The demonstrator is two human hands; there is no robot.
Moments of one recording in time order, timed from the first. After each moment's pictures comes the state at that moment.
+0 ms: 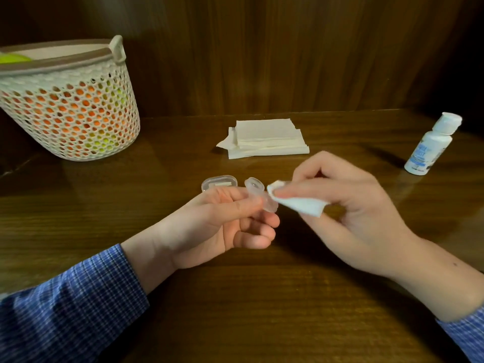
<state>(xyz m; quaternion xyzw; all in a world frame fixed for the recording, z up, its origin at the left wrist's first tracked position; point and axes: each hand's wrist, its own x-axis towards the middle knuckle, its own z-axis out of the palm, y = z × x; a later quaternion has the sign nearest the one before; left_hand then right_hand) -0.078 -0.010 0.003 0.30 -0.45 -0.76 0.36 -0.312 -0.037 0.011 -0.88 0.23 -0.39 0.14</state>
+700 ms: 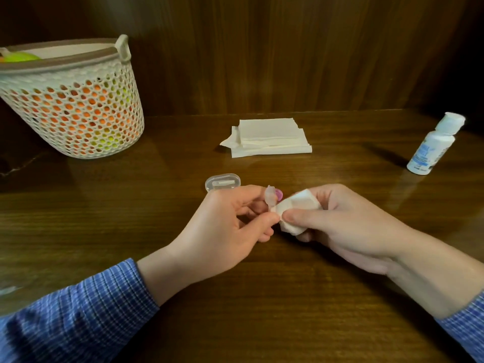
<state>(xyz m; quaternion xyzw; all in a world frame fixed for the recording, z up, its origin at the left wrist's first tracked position) -0.095 0.007 -0.009 0.50 -0.72 -0.30 0.39 -0.300 -0.036 0.013 -0.62 0.40 -0.25 0.62</state>
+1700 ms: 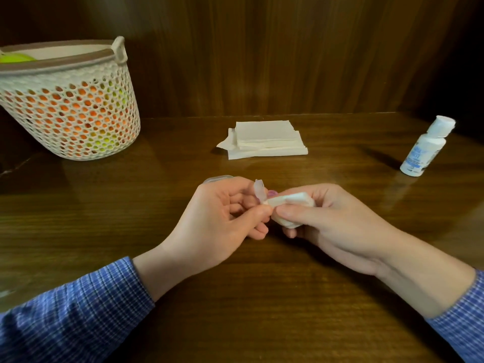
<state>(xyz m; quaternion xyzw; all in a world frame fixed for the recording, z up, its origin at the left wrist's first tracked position) -0.092 0.002 -0.005 0.50 -0.66 -0.35 0.45 -0.294 -0.033 0.010 -0.61 0.35 -0.30 0.64</state>
